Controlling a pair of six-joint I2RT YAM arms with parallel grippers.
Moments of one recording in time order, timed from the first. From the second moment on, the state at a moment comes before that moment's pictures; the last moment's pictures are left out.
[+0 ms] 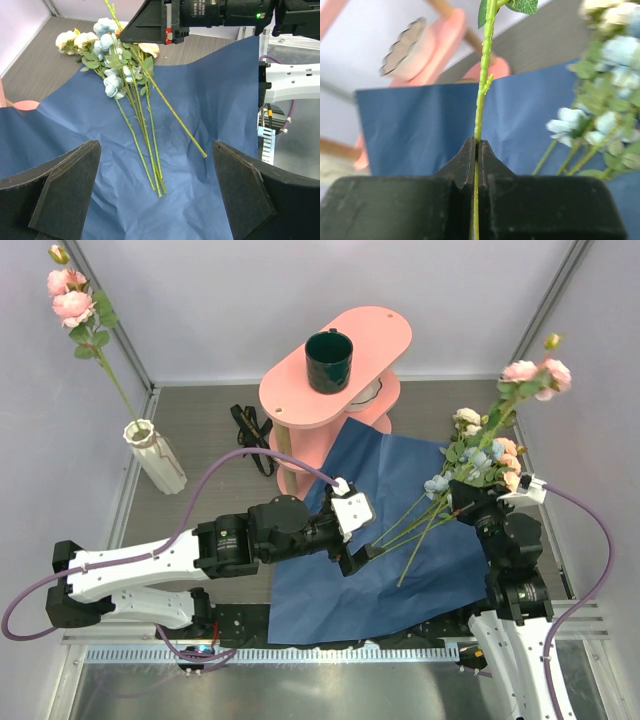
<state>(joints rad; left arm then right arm) -1.37 1.14 1.16 -0.23 -0.14 0.08 0.10 0.27 0.49 -0.35 0.11 0.70</state>
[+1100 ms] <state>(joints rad) -1.29 1.39 1.64 -0.27 -0.01 -0.35 0.10 0.26 0.58 0.19 -0.68 0.65</state>
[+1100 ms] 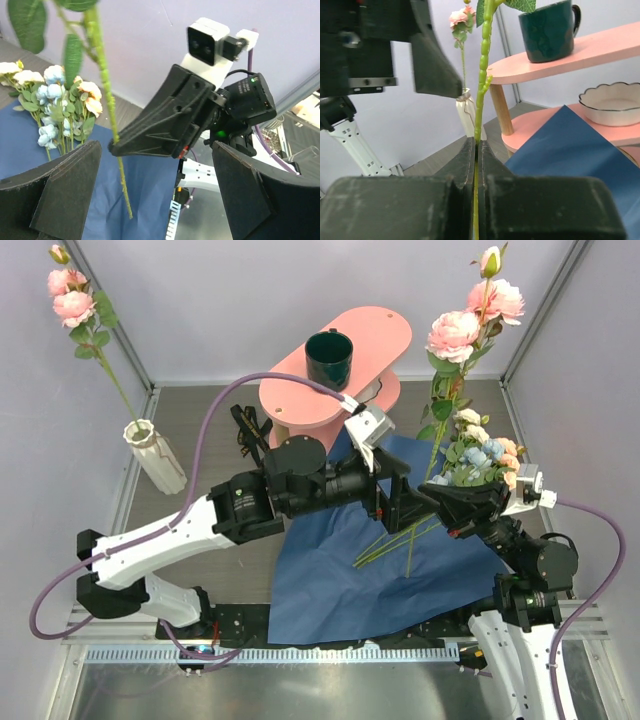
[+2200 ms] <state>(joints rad) -1.10 1.47 1.63 -0.13 0.34 -0.57 0.10 0.28 0.56 0.31 -0.87 0.74</state>
